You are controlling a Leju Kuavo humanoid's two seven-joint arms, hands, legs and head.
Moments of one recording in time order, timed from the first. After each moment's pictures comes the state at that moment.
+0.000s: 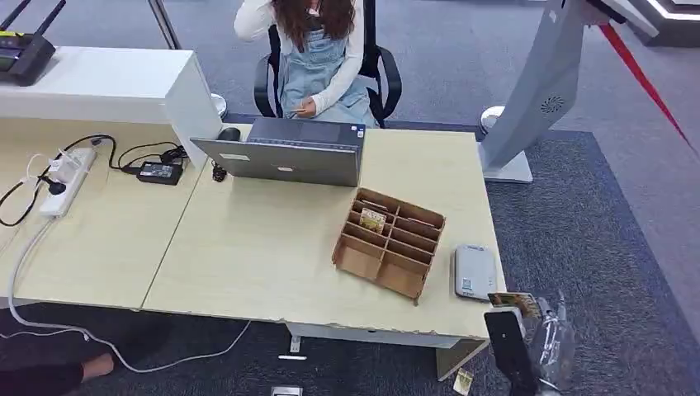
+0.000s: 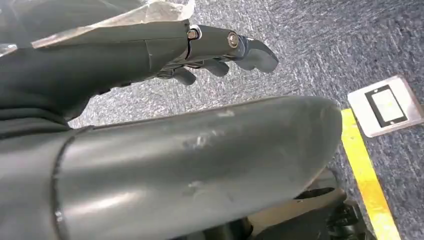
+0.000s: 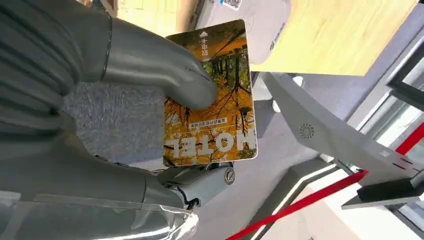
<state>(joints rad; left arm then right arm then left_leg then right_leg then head) -0.14 -0.06 -1.33 -0.19 0.79 0.52 -0.10 0.16 -0.01 0.17 -1.45 0.79 -0.60 0.06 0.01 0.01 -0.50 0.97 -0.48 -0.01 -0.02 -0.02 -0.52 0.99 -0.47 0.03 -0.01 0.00</state>
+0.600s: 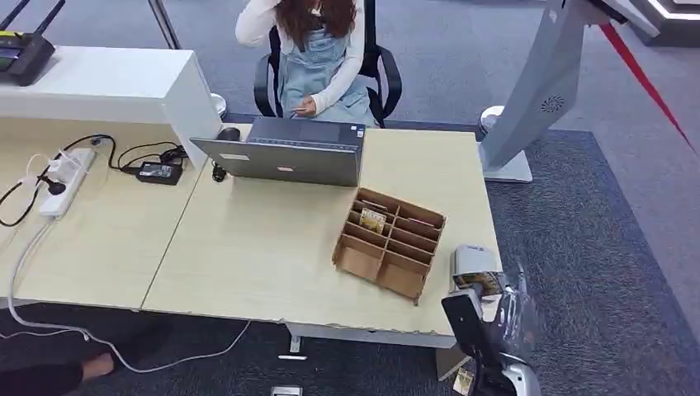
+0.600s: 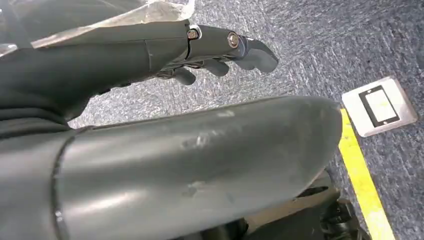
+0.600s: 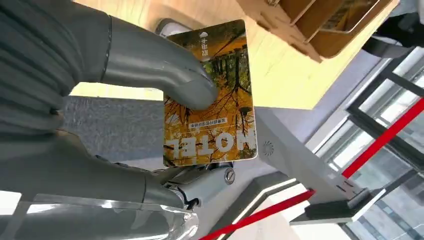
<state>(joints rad) -0.14 -0.06 -1.33 -0.19 0.78 0.52 -0.11 0.06 -0.01 0.31 -1.42 0.88 -0.57 0.12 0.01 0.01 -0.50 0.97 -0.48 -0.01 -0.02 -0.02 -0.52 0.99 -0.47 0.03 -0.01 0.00</state>
